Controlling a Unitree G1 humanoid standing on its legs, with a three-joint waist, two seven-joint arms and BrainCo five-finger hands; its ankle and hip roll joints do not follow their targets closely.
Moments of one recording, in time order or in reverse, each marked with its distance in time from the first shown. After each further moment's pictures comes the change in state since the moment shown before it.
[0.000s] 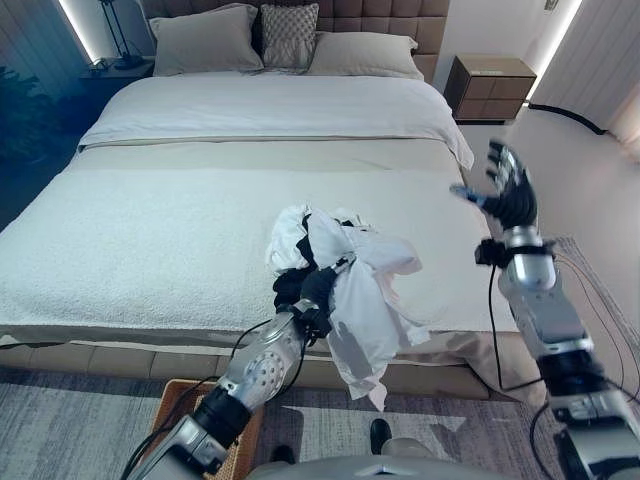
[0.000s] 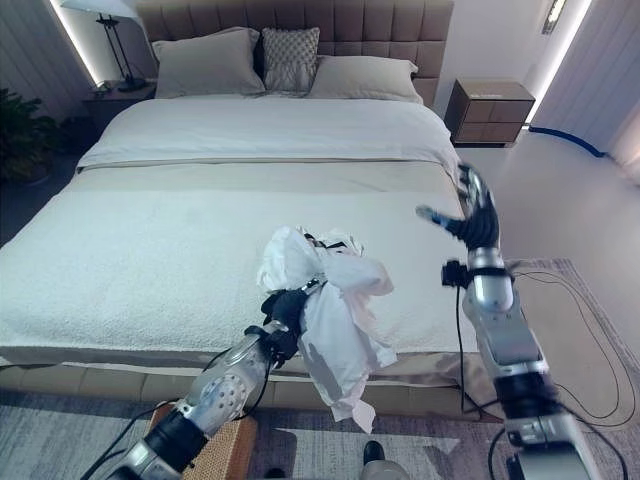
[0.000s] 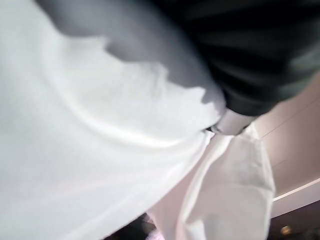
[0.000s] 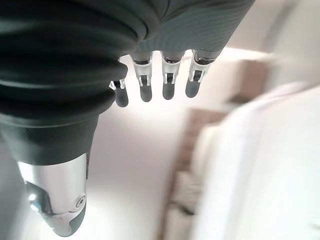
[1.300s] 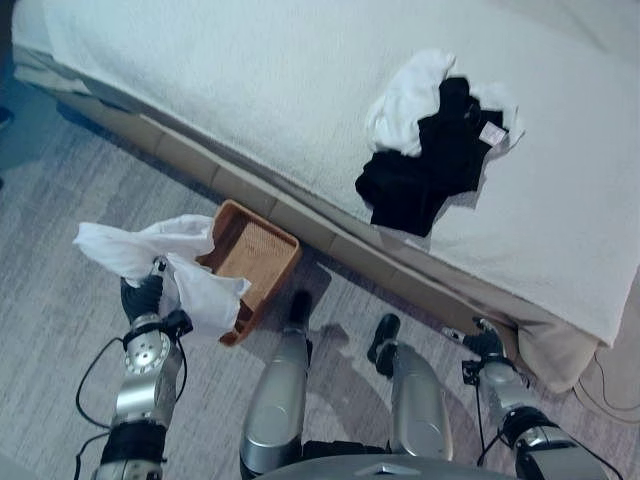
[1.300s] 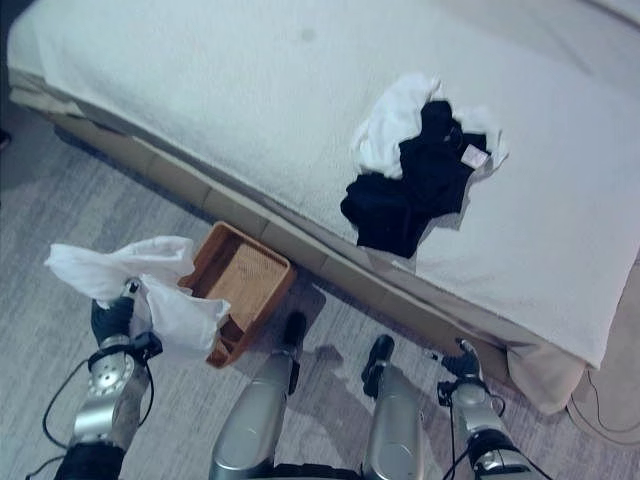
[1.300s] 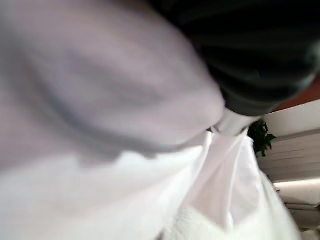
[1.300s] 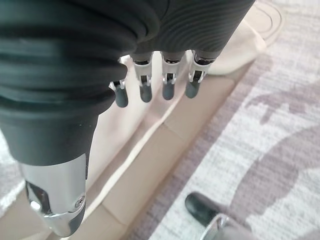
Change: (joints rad) left arm 0.045 0.133 0.620 0.343 0.736 -0.213 0.414; right arm -0.038 0.109 -0.004 0.766 -0.170 -0.023 -0.018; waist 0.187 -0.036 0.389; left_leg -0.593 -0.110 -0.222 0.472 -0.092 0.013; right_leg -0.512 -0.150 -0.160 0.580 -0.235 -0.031
